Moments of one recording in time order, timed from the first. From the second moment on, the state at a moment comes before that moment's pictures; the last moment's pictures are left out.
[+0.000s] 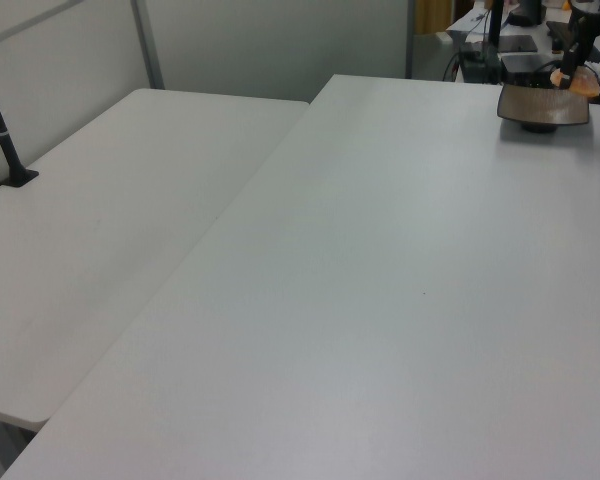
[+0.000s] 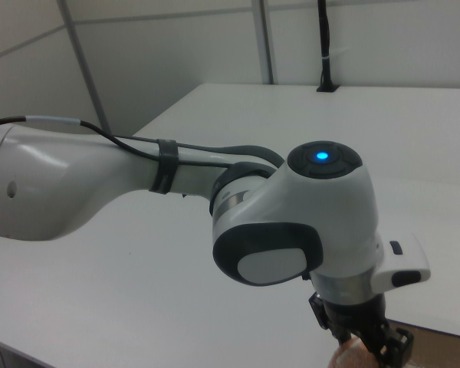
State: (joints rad) arm 0.11 0.15 -0.94 -1.95 0.18 2.16 -0.74
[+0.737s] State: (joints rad) arm 0.11 0.16 -0.94 -1.95 0.19 2.17 -0.74
